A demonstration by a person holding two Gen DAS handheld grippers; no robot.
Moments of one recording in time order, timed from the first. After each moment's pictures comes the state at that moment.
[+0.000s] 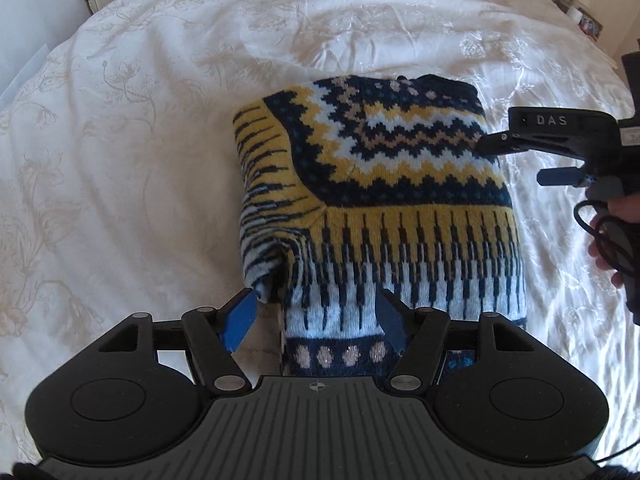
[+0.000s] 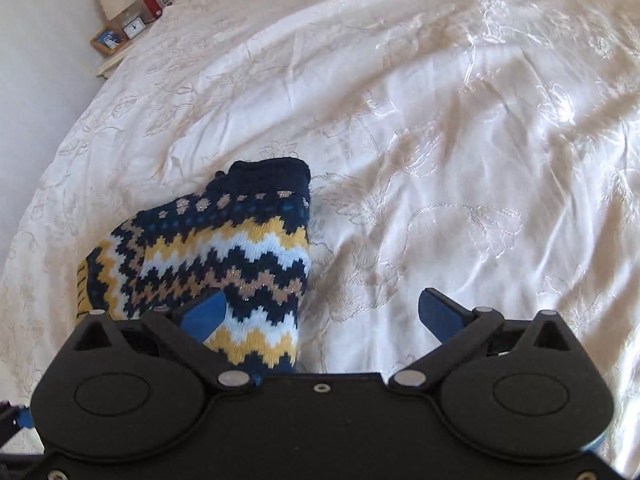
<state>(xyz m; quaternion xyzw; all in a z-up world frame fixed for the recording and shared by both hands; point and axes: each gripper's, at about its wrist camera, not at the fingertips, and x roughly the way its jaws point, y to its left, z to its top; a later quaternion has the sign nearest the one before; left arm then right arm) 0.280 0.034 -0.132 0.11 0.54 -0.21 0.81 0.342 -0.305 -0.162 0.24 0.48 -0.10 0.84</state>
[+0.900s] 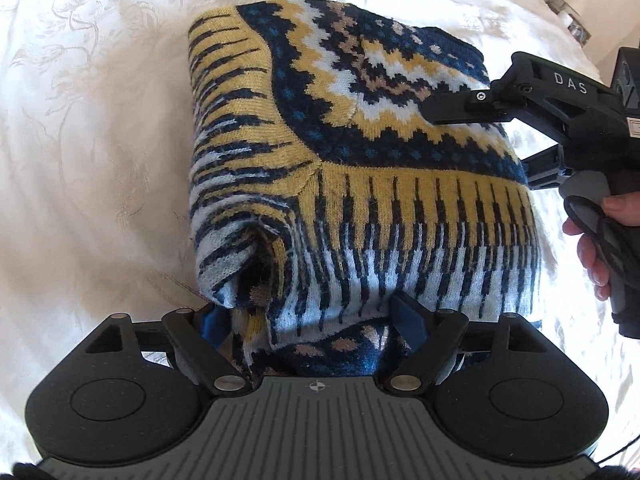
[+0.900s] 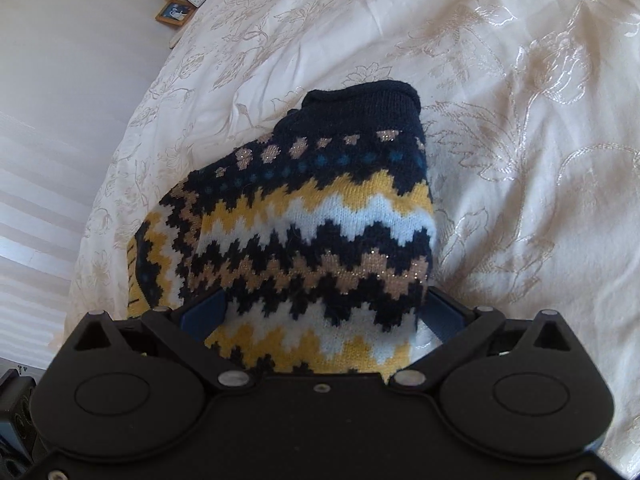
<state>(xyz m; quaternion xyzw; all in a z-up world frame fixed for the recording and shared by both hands) 0.315 0.028 -0.190 0.05 0.57 -0.26 0.77 0.357 -0.296 -0.201 0.34 0.49 0.07 0.80</state>
